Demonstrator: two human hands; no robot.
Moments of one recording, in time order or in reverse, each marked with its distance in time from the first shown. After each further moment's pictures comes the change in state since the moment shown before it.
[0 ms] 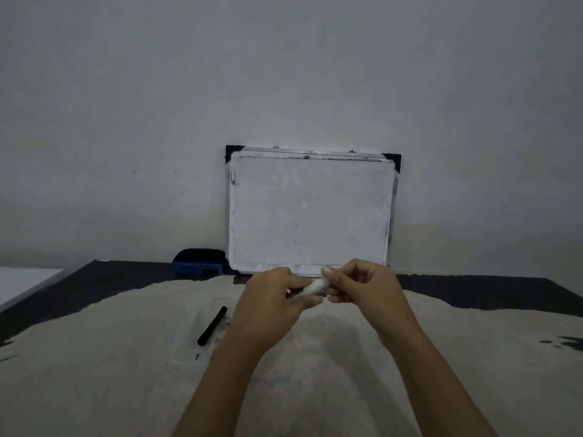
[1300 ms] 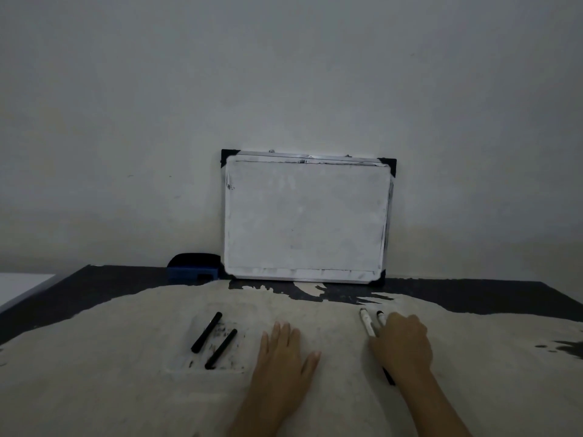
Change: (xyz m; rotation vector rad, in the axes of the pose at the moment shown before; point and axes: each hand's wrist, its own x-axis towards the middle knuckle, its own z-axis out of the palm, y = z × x) left_hand -0.037 -0.045 0.094 0.314 -0.408 -0.318; right_hand 0.008 0.078 -0.040 -1.267 0.303 0.395
